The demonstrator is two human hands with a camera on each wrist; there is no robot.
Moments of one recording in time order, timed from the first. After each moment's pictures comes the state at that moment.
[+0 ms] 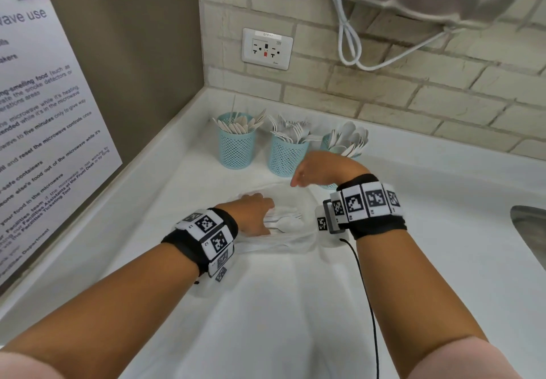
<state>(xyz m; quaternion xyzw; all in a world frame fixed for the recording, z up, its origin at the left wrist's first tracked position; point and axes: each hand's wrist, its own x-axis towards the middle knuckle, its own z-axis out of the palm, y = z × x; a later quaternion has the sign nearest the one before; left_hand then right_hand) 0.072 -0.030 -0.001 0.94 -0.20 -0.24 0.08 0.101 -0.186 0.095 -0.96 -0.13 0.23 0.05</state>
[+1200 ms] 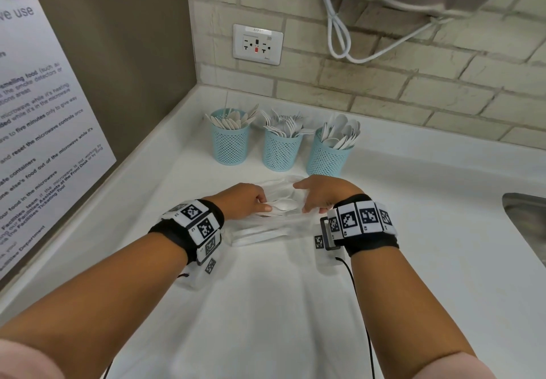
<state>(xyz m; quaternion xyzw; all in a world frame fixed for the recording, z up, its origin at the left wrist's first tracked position) 0.081 -0.018 -0.005 0.94 -0.18 -0.19 0.22 0.077 -0.207 0.049 -0.95 -0.02 0.28 0.12</state>
